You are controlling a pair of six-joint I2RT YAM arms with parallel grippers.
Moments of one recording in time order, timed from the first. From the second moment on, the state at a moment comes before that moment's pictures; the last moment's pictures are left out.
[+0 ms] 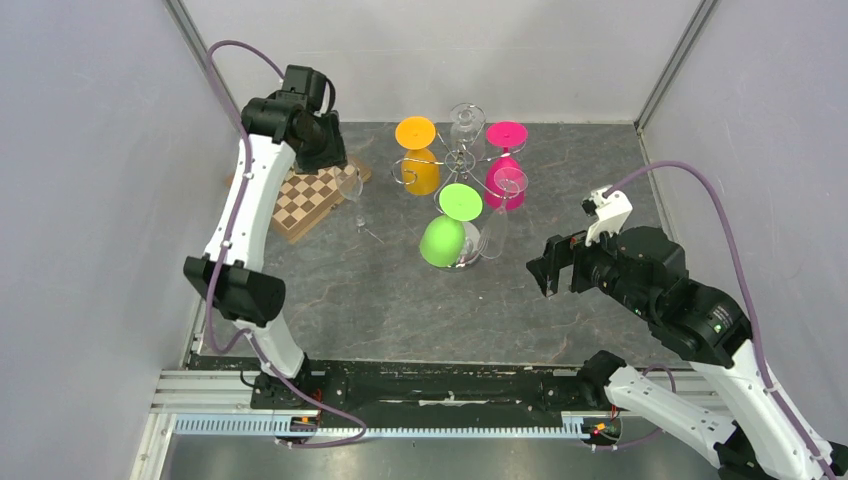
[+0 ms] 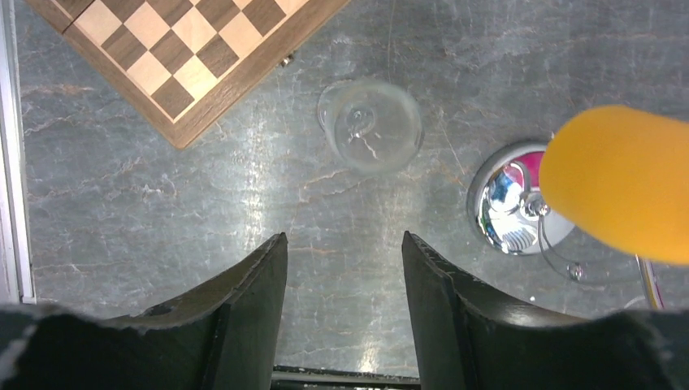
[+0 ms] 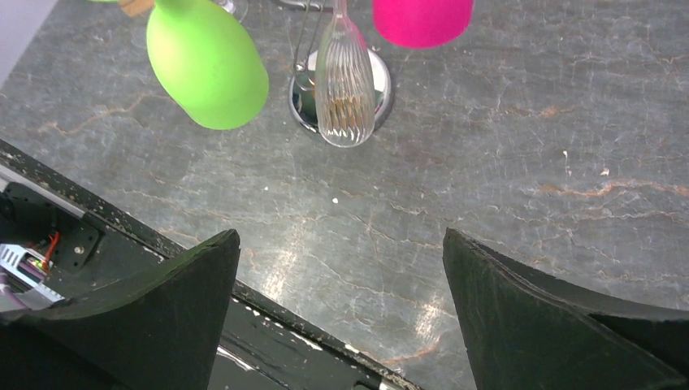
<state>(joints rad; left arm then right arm) -0.24 1.79 2.12 -1.31 -0.16 -0.39 0.69 0.70 1.17 -0.94 0.15 0.26</state>
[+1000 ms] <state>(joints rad) -0.24 1.09 1.28 -0.99 0.33 -0.37 0.69 0.93 1.47 -0.84 0.16 0.56</state>
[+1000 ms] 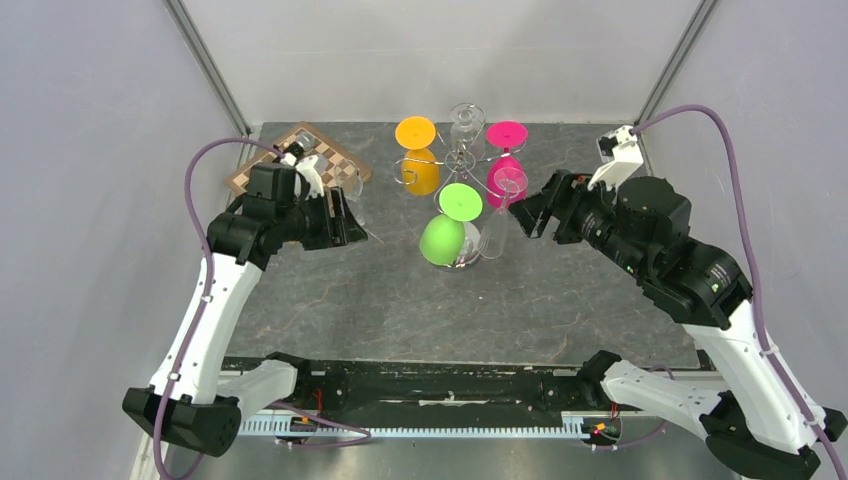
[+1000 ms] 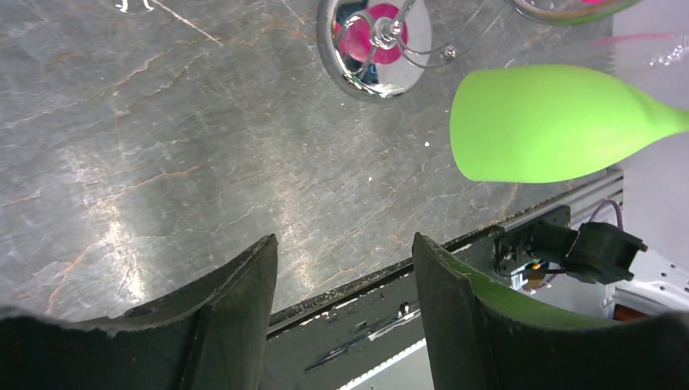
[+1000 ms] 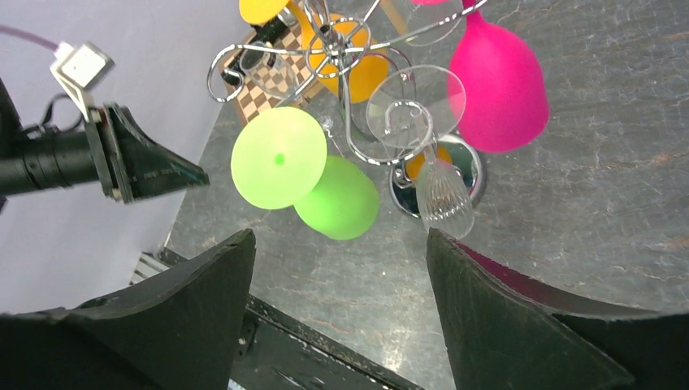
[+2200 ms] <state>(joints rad) -0.24 0.94 1.04 -0.85 0.57 -0.37 0.08 1.07 1.12 -0.35 -0.55 0.77</state>
